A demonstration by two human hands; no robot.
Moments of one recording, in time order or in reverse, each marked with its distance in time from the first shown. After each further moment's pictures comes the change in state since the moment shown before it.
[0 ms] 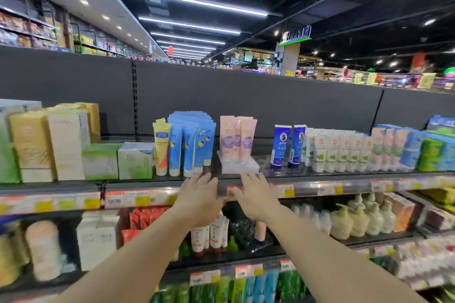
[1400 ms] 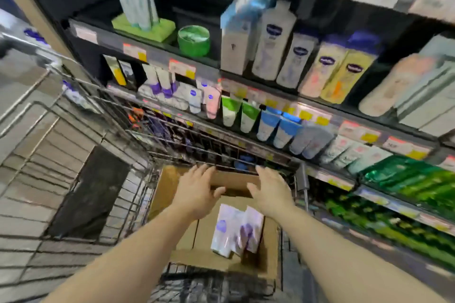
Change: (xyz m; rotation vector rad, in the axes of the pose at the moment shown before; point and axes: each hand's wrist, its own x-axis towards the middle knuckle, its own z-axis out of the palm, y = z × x) left_hand -0.545 -0.573 0.164 -0.149 -0.333 -0.723; right_hand -0.268 -0.553 0.441 0.062 -0.730 -0.269
